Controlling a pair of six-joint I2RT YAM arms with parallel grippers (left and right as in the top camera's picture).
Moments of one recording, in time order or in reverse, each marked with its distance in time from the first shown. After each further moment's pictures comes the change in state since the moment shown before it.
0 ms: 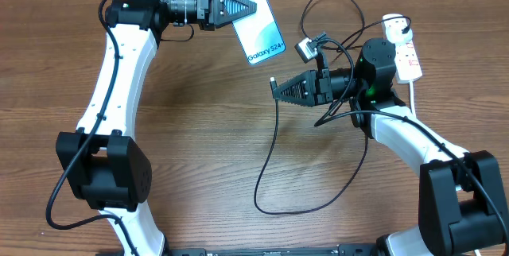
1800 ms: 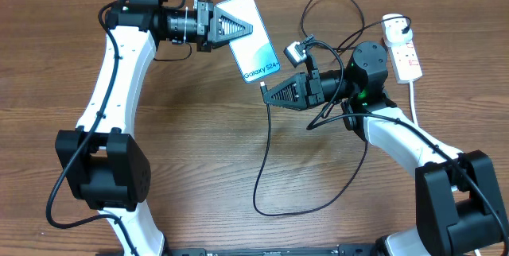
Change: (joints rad) left arm 0.011 0.000 -0.037 -0.327 -0.047 0.174; right arm 0.059 0.000 0.000 0.068 0.023 0.146
